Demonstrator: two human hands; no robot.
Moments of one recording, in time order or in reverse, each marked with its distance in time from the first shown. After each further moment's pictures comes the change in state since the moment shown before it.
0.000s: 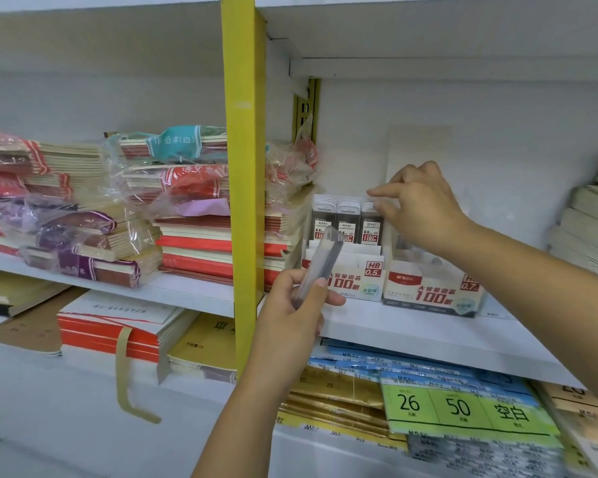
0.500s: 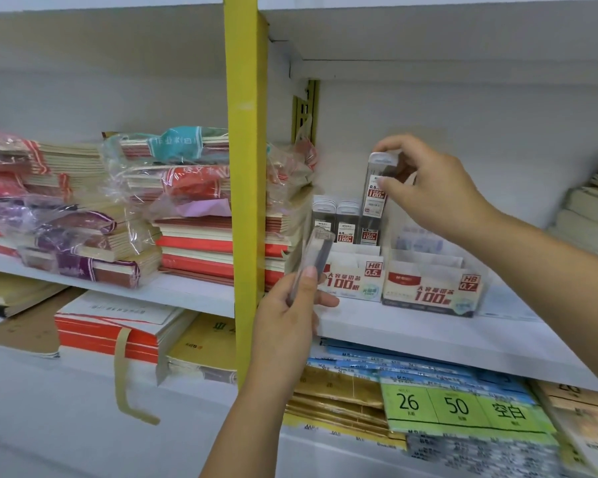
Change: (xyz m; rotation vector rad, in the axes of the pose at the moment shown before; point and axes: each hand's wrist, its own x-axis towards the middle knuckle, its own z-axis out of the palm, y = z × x) left_hand -0.001 0.000 0.003 0.016 0.144 0.026; right_hand -0.003 -0.013 -0.032 0.404 0.140 -0.037
